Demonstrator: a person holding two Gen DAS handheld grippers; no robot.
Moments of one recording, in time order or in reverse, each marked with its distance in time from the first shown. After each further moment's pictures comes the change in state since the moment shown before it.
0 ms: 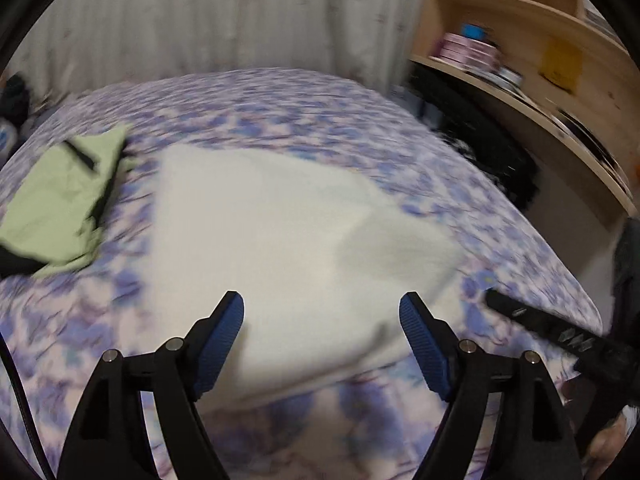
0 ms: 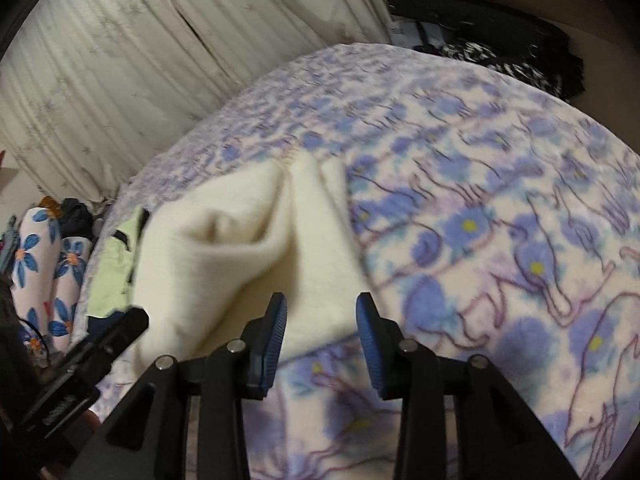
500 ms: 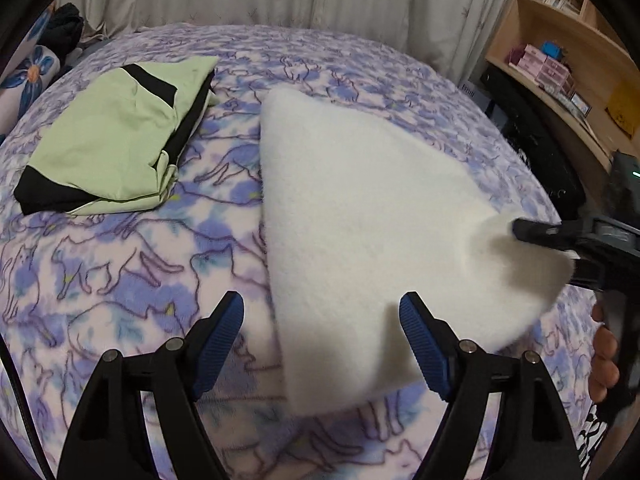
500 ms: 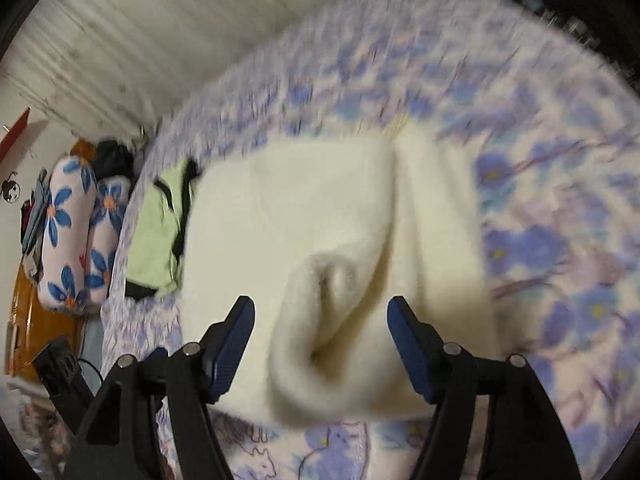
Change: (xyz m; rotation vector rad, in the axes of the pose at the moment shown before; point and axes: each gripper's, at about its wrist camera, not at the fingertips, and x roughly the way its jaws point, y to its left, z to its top) left arm 0.028 0.101 -0.006 -0.160 0.123 0.071; right arm 0.123 0.057 0.068 -0.084 0.385 0.169
